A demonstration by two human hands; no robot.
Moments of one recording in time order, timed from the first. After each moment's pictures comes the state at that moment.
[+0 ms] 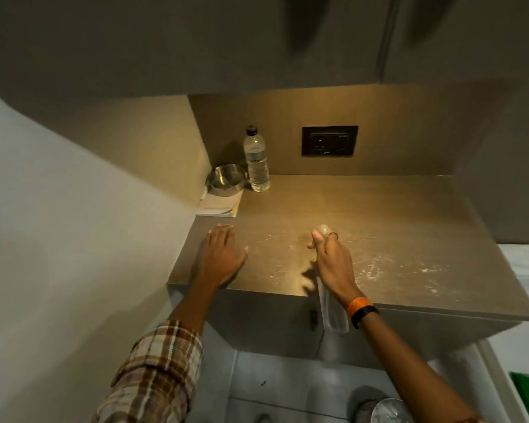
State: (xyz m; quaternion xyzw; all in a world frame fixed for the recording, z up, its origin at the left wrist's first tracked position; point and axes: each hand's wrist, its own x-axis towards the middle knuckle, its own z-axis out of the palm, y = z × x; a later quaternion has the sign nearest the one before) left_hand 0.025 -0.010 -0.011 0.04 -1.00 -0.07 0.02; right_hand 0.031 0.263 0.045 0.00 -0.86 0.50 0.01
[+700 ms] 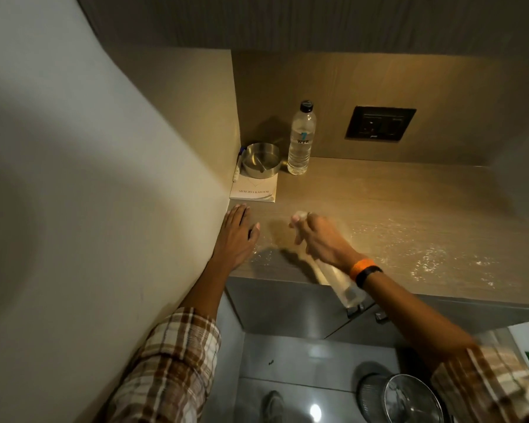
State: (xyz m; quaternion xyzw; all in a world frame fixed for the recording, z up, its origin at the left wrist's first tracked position) left_hand 0.004 -0.112 -0.035 -0.03 -0.98 -0.20 0.04; right_hand 0.012 0.116 0.071 0.13 -0.90 0.39 -0.13
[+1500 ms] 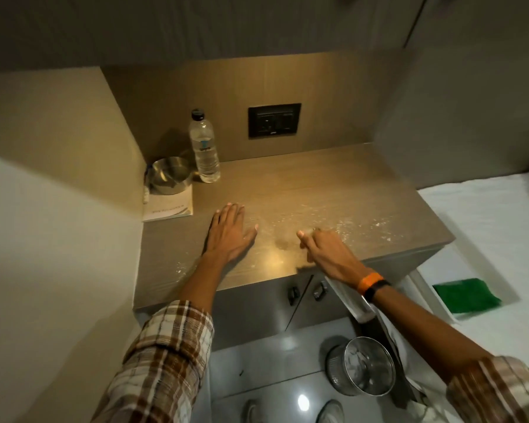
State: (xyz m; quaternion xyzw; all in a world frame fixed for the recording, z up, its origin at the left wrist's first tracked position) left_hand -0.042 0.038 -0.031 -0.16 -0.98 -0.11 0.00; right_hand 0.072 0.273 0.063 0.02 -0.94 0.32 -0.05
